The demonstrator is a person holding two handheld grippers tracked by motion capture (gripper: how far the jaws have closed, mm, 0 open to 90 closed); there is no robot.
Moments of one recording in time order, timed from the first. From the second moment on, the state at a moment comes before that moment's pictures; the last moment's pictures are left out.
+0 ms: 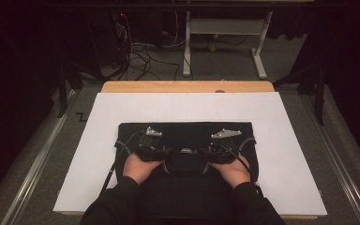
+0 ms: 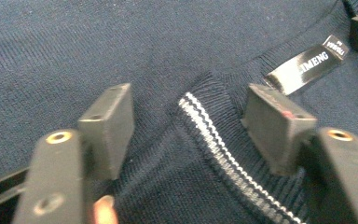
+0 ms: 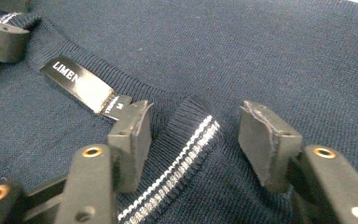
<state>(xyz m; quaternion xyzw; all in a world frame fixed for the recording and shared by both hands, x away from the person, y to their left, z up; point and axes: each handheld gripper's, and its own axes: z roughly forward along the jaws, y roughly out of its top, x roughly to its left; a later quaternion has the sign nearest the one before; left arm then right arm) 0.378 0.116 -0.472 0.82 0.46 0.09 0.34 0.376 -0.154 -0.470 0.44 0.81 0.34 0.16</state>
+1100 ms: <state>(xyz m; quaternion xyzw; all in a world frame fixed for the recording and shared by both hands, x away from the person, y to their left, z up) 0.286 0.144 -0.442 0.80 0.37 0.11 0.46 0.285 -0.180 -0.445 0.35 0.79 0.45 0.22</state>
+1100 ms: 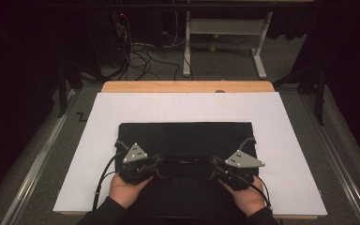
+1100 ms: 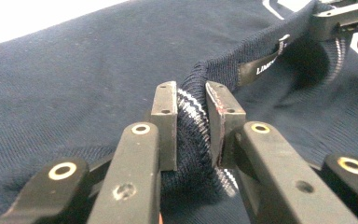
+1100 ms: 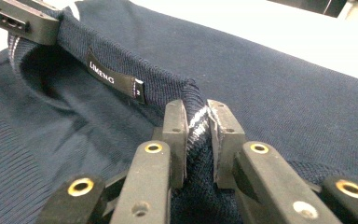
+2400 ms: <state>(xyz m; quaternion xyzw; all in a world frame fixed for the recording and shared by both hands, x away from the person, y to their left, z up) 0.220 0.167 -0.447 0.81 0.34 0.11 0.47 0.212 -0.203 -0.444 0.33 0.79 0.48 0.18</state>
